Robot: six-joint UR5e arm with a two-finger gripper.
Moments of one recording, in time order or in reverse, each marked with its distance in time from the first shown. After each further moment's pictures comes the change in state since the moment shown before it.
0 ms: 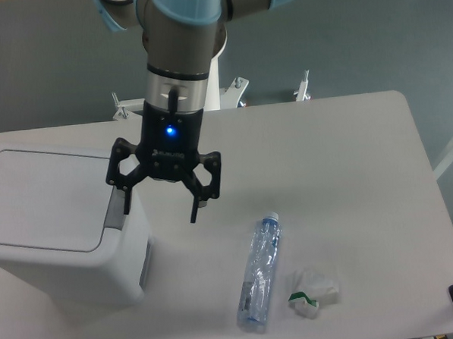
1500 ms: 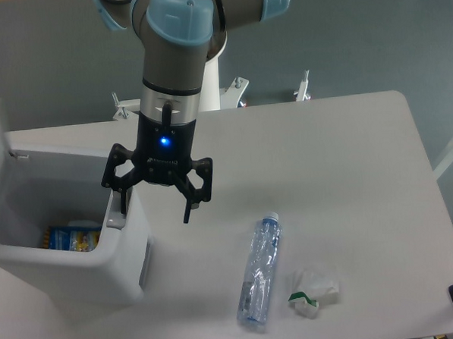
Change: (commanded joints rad) arm -0.002 0.005 -0.035 0.003 0.009 -0.002
